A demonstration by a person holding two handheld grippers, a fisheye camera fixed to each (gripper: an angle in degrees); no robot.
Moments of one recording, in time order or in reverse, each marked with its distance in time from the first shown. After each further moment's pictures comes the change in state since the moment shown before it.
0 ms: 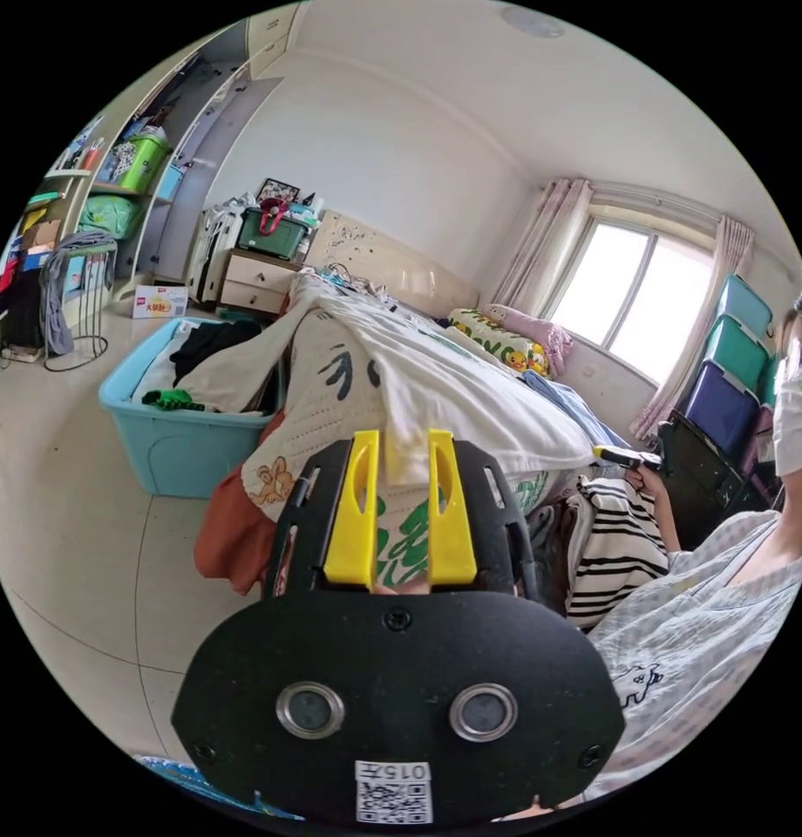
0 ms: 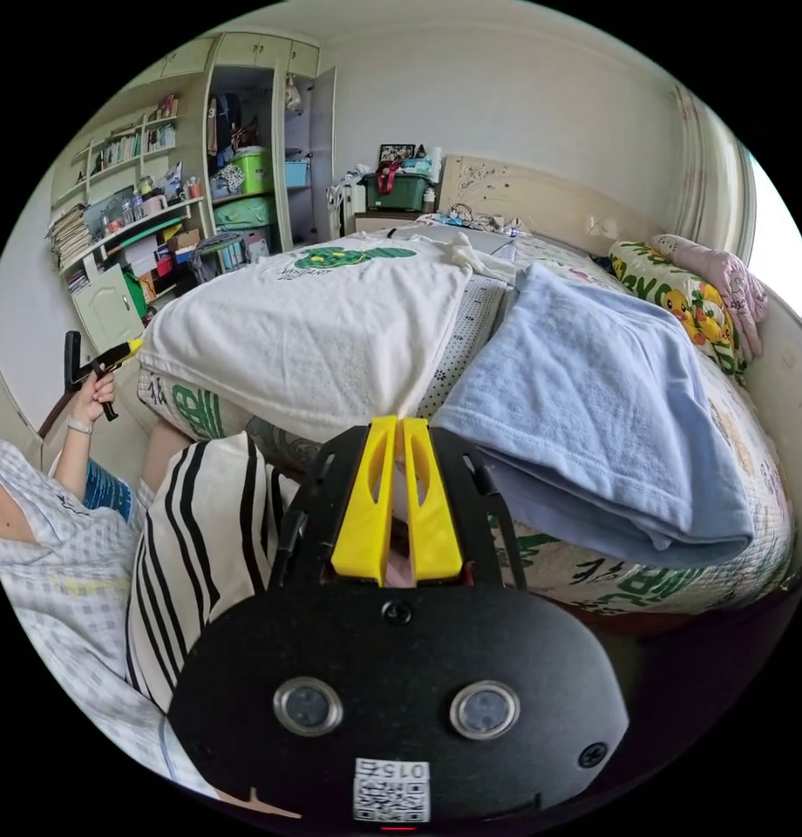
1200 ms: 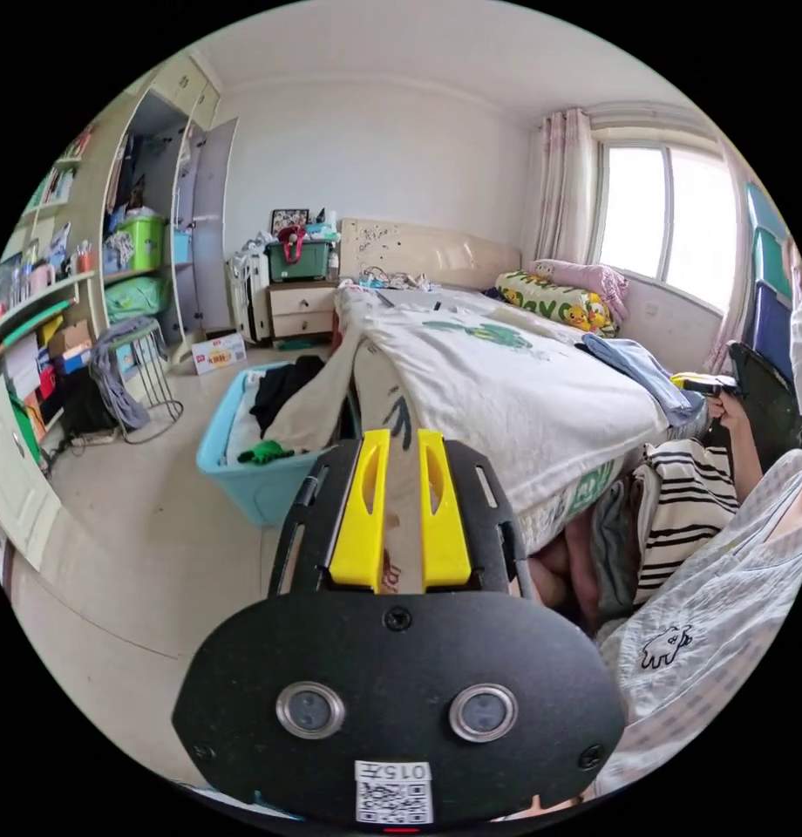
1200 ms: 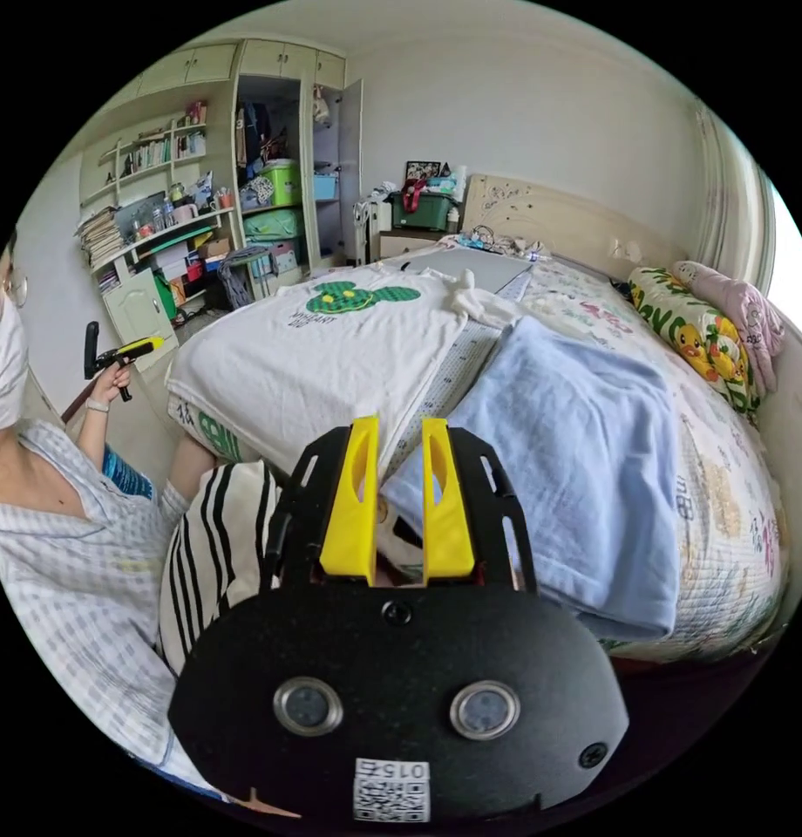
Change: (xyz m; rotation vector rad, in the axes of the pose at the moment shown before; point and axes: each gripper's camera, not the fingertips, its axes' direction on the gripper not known) left arm 0.073 -0.158 0.040 -0.053 -0.312 0.240; right arm 0.058 -0.161 -0.049 0.046 -0.046 -0.069
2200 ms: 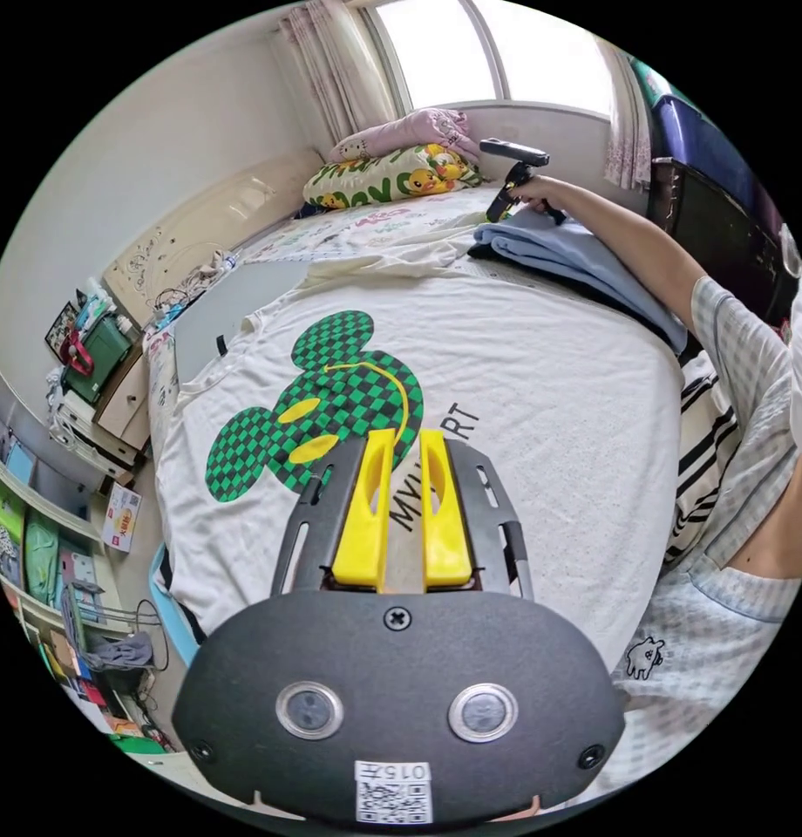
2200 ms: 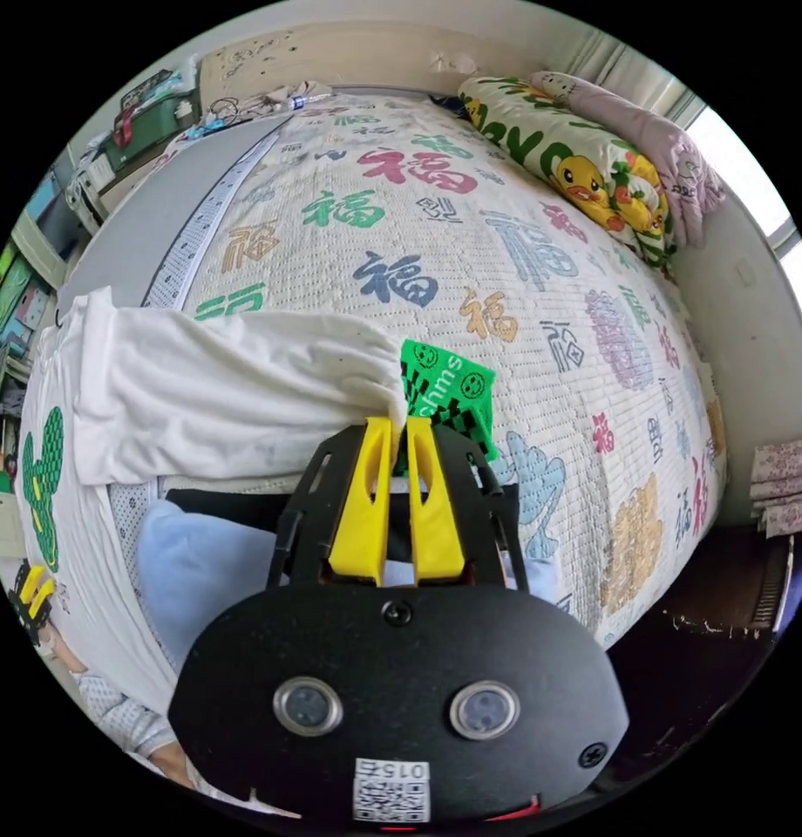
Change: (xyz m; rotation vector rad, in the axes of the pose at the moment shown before) left arm 0.359 -0.307 0.454 -0.348 0.251 0.602; right arm 0.346 -0.340 0.325 -0.539 0.463 0.490
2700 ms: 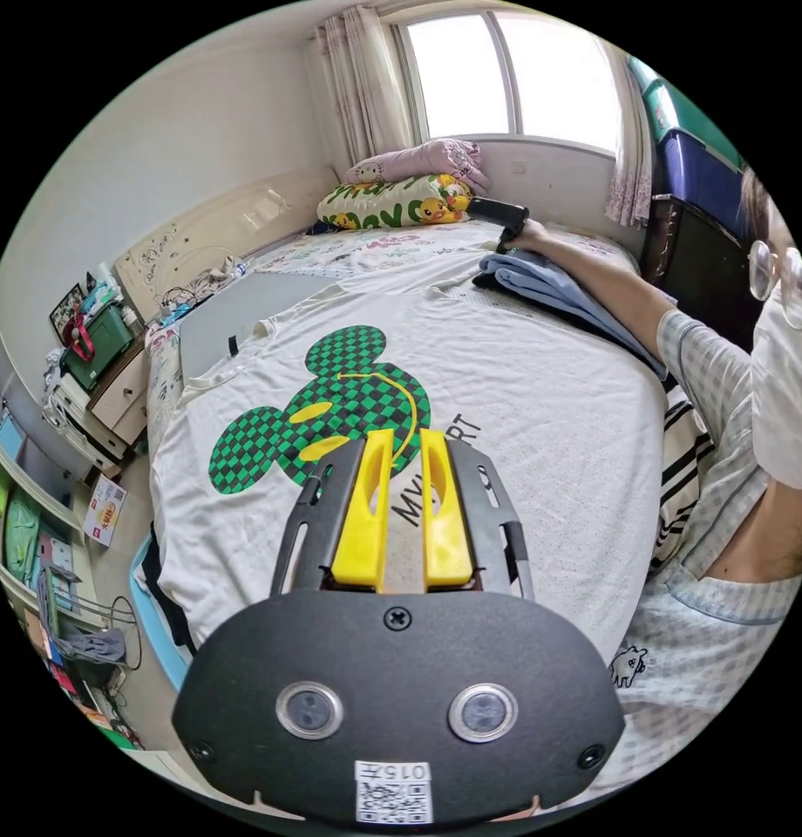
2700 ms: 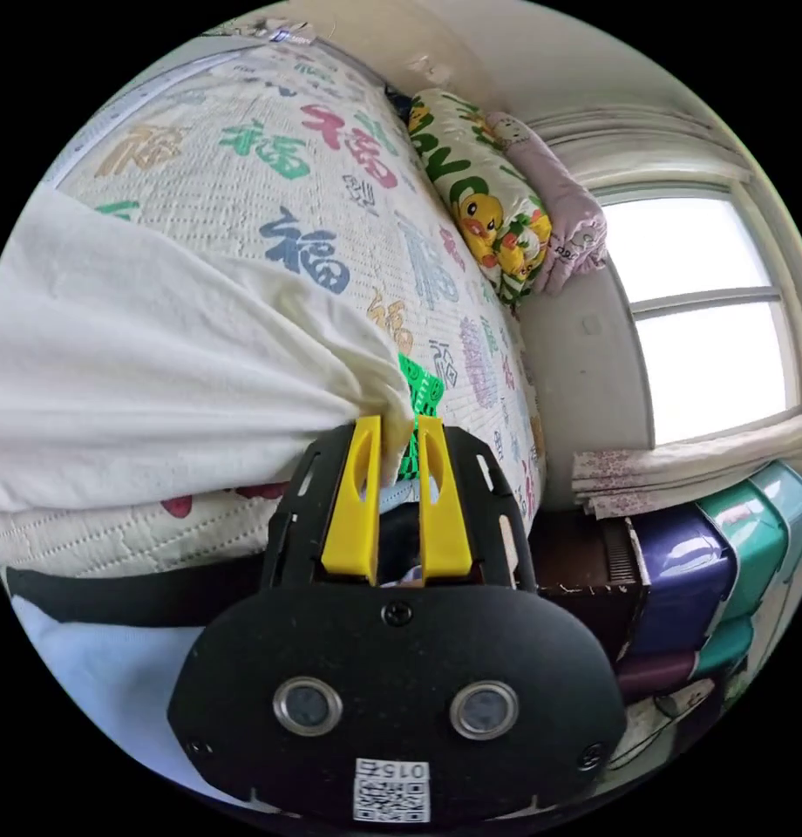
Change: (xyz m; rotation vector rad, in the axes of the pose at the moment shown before) left arm -0.028 0.044 -0.020 0.073 0.029 -0.043; right arm -0.075 0.006 0.049 0.066 0.652 -0.057
